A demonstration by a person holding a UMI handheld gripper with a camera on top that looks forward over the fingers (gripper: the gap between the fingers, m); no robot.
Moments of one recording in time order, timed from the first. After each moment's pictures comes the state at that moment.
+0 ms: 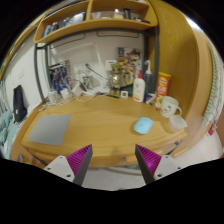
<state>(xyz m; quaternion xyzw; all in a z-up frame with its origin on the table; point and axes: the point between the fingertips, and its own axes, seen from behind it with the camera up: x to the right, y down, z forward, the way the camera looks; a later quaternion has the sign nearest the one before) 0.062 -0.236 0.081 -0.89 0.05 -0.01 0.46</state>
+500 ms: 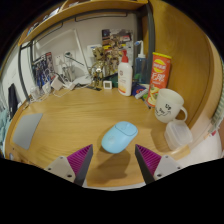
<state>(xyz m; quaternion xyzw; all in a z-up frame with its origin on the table) 0.220 -0.136 -0.001 -0.91 0.04 0.00 0.41</state>
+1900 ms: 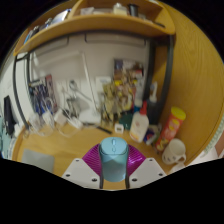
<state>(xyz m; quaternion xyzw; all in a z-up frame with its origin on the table) 0.150 -0.014 0.149 -0.88 0.05 -0.05 0.48</state>
